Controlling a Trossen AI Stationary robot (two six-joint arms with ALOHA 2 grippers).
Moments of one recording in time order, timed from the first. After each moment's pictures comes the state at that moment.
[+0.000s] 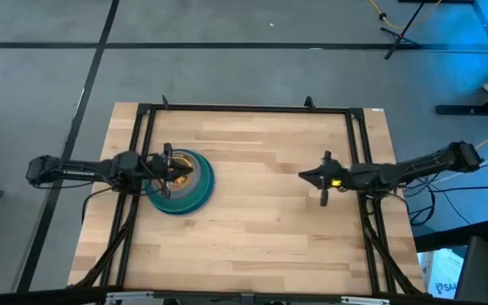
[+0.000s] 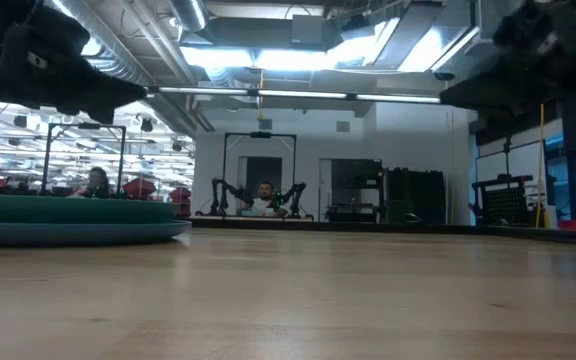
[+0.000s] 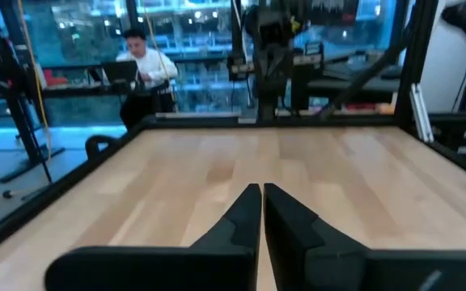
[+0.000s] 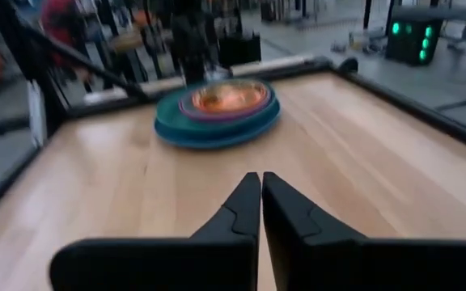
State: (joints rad) left arm 0.05 0.27 0.01 0.25 -0.06 0.03; right arm 0.22 0.67 0.19 0.30 0.35 0.20
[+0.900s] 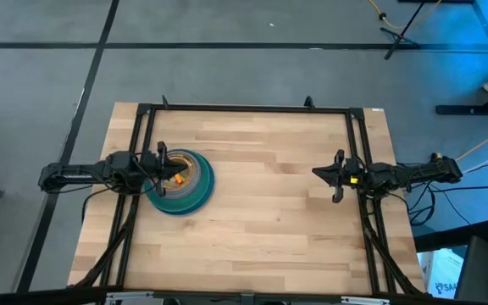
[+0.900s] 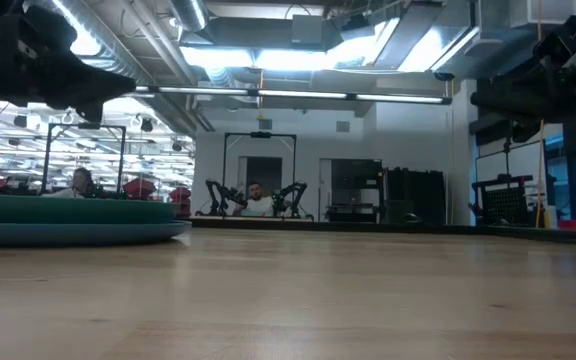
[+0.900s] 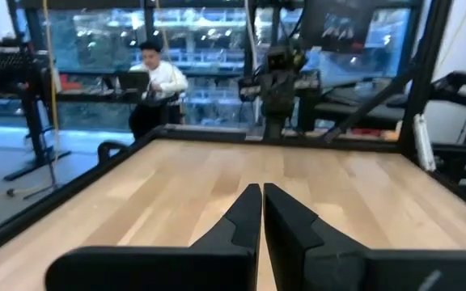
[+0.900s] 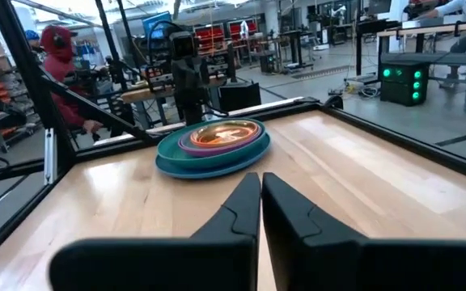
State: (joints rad) left arm 0.05 0.00 0.01 0.03 -0.10 -0.03; right arm 0.22 0.08 0.01 0.07 0.38 0.17
